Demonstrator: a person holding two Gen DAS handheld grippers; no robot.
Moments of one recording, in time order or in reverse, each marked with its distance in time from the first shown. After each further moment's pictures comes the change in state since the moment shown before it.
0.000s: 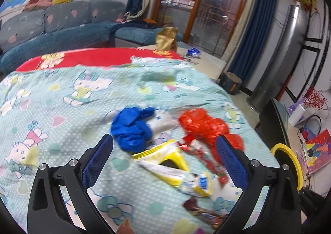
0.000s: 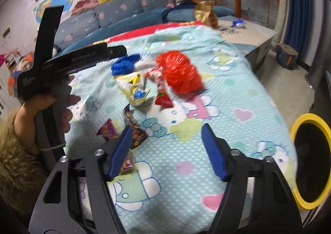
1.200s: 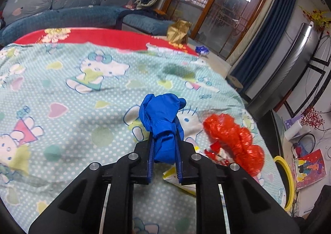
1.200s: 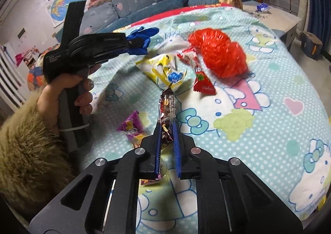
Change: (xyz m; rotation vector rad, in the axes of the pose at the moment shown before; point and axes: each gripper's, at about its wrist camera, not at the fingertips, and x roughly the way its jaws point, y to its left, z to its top) left arm 0.029 0.050 0.006 -0.135 0.037 -0.049; right arm 0.032 0.021 -0.010 0.005 0.067 0.180
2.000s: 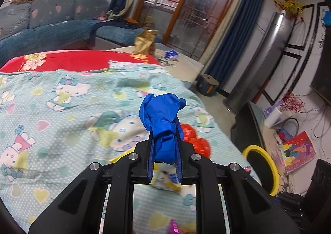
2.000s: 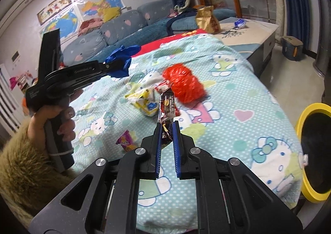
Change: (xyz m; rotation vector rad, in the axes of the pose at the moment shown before) left arm -0.057 -0.071 -0.004 0.135 -0.026 -0.142; right arm -0.079 -0.030 0.002 0.096 -0.173 -0.071
